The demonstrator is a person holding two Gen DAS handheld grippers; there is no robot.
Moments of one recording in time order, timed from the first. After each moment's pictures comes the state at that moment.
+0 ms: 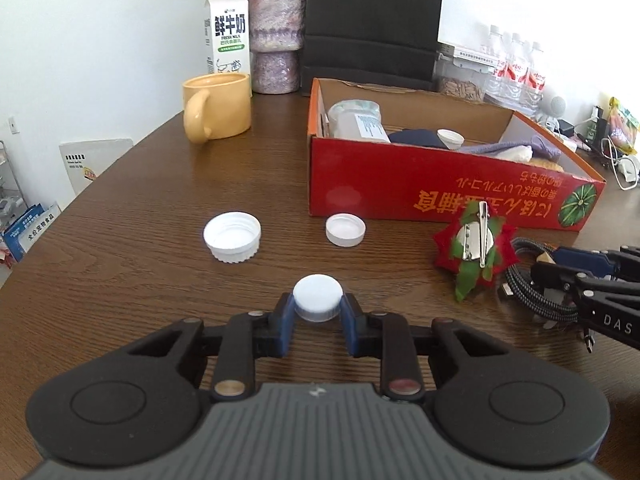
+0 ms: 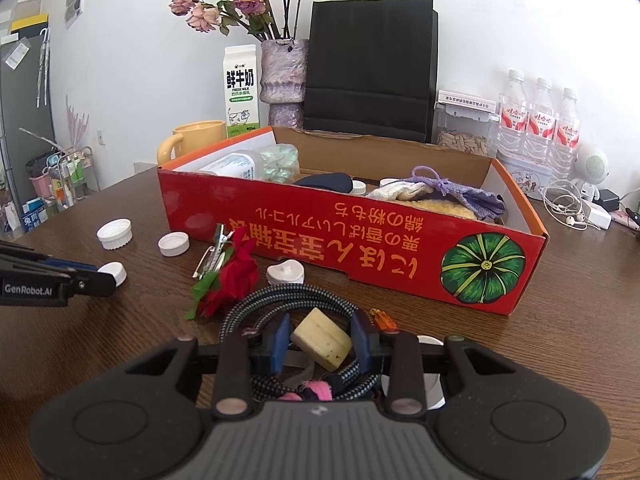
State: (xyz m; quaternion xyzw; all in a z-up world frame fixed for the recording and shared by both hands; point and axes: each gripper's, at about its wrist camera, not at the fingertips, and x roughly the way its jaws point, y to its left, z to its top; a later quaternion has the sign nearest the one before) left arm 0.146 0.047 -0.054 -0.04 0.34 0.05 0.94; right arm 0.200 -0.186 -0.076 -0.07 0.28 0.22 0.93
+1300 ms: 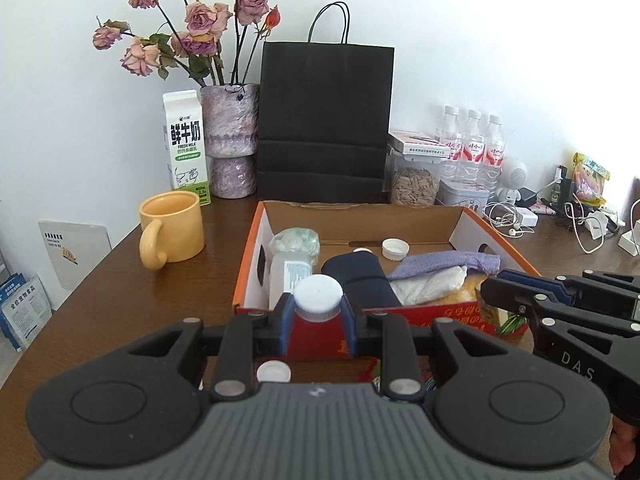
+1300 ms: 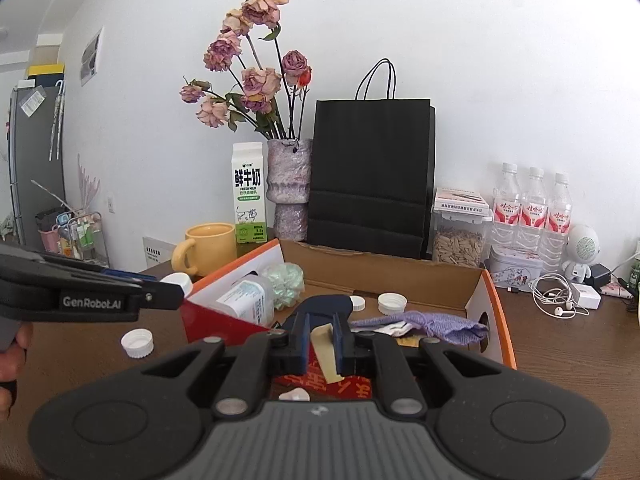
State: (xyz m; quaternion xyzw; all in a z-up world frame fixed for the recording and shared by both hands) left arm 0.181 -0.001 0.027 -0.02 0.24 0.01 0.97; right arm 0.199 -0.189 0.002 -0.04 0.17 0.23 0.96
